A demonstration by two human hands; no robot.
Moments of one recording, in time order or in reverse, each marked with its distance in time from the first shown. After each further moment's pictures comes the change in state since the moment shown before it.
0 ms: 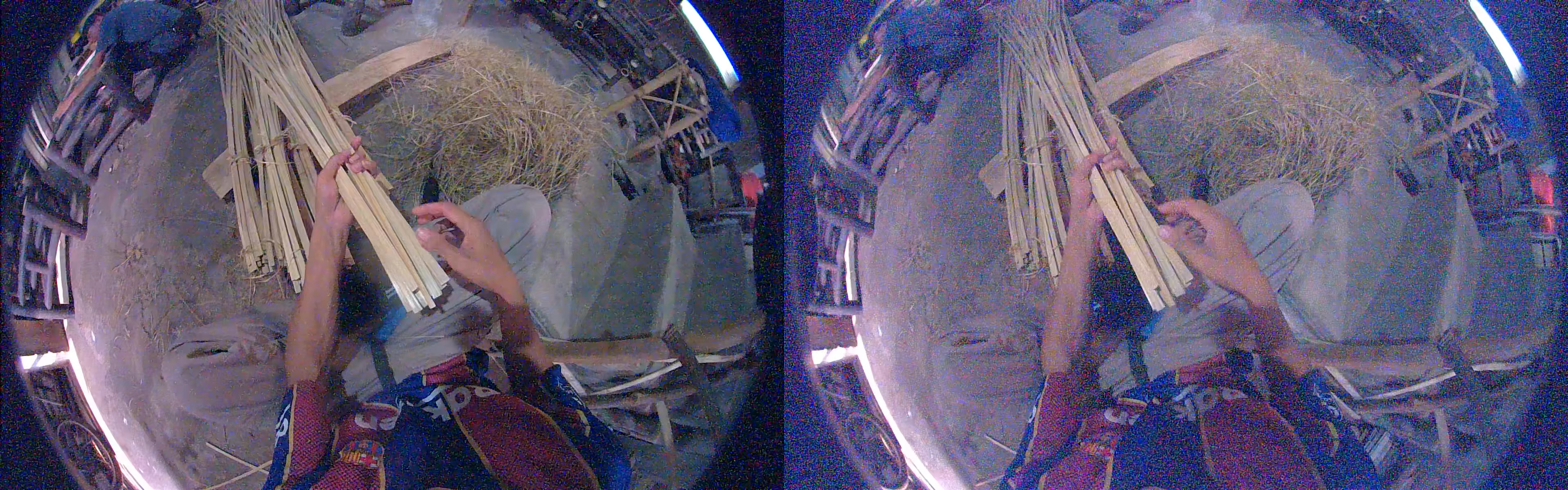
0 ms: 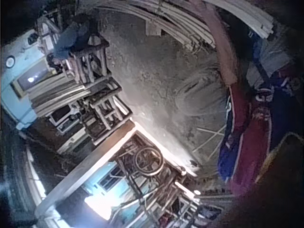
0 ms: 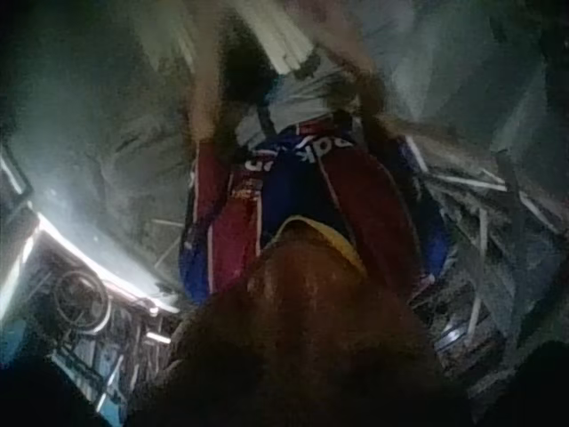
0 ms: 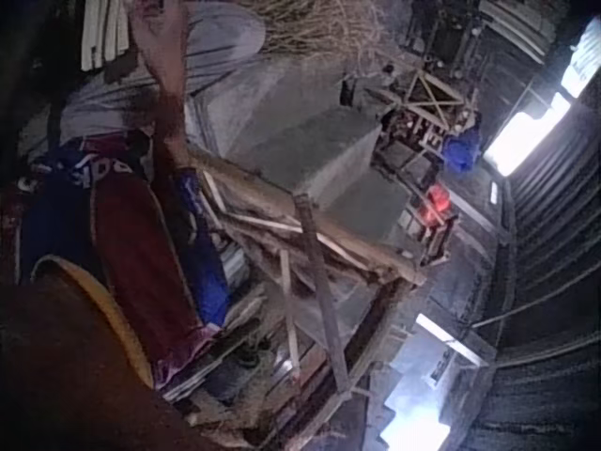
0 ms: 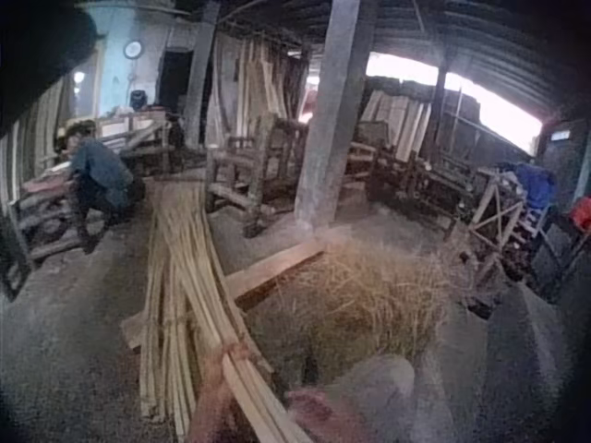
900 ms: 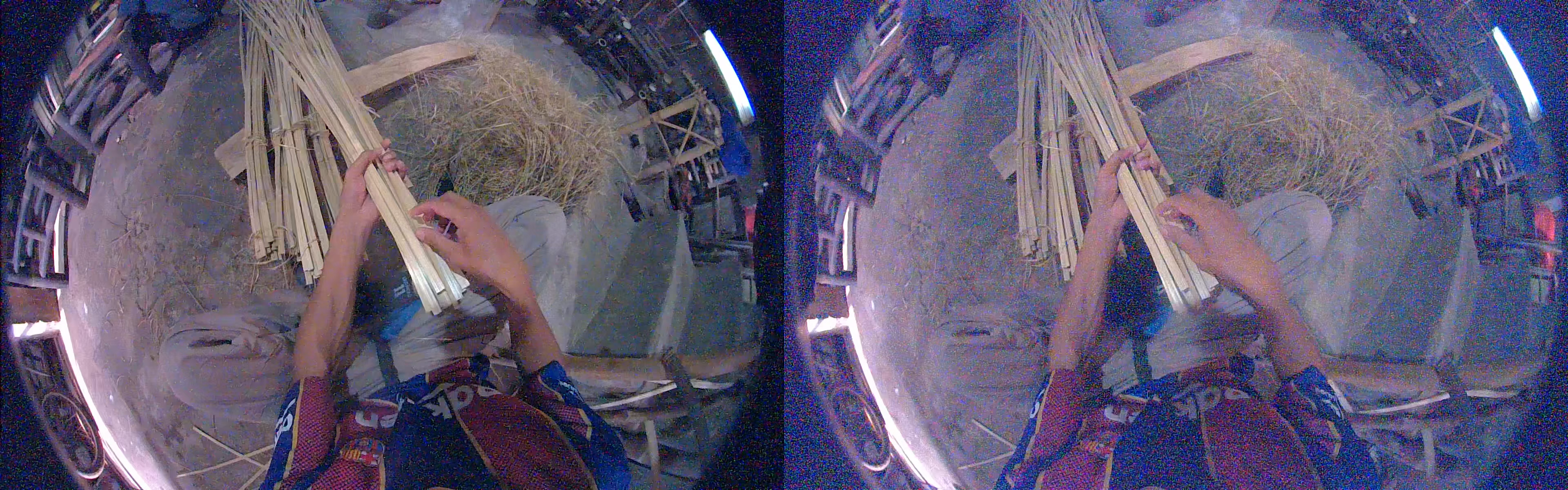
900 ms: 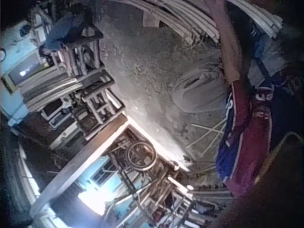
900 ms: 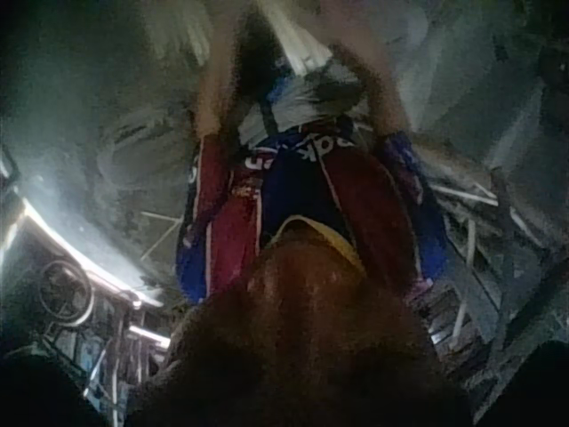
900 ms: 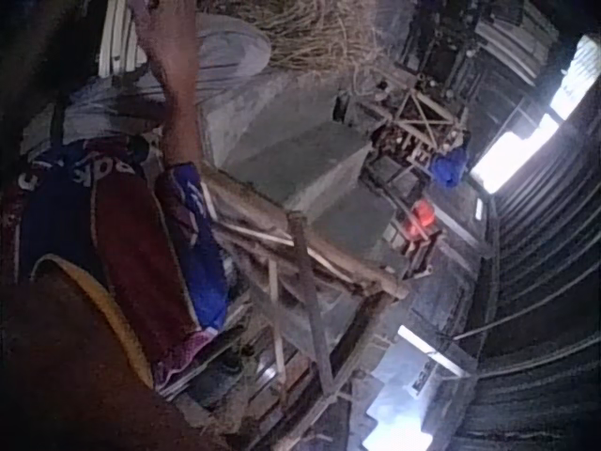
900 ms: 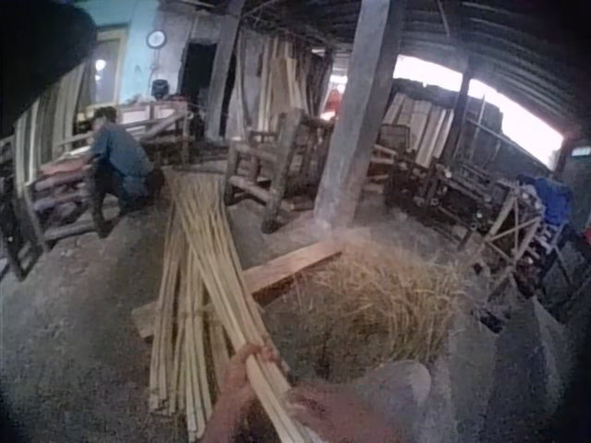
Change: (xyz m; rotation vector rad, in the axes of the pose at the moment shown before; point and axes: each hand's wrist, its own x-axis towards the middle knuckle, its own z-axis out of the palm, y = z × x) left_hand -0.002 -0.008 -0.010 0.031 0.132 -0.015; right_hand 0.032 -0.018 0.013 -0.439 -0.118 -0.247
